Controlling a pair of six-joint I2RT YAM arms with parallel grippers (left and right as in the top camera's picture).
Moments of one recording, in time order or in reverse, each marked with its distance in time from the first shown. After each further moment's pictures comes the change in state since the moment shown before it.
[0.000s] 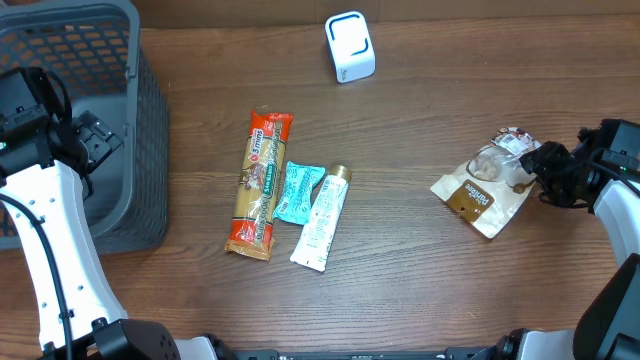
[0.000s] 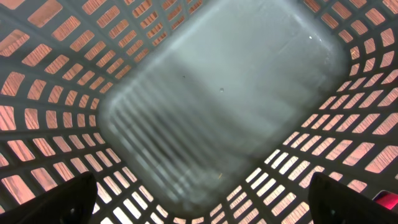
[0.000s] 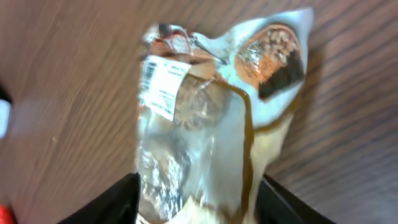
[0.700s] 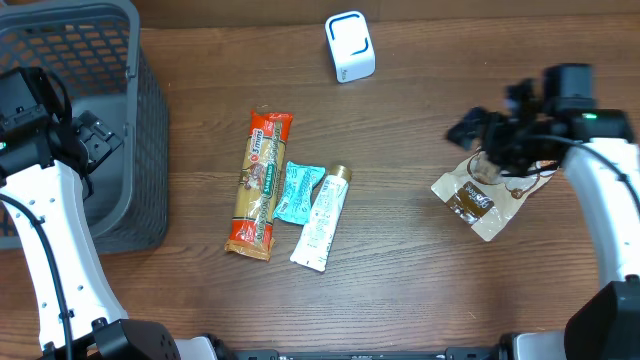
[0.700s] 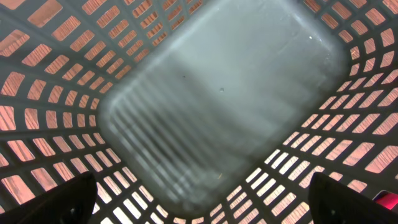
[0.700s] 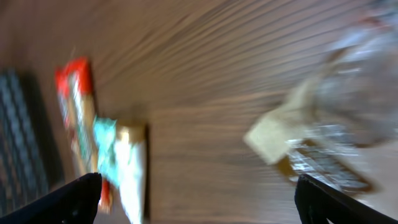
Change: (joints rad) left arm 0.000 0.000 0.000 0.000 0.000 0.000; right arm 0.375 0.000 0.360 -0.433 -0.168 -0.175
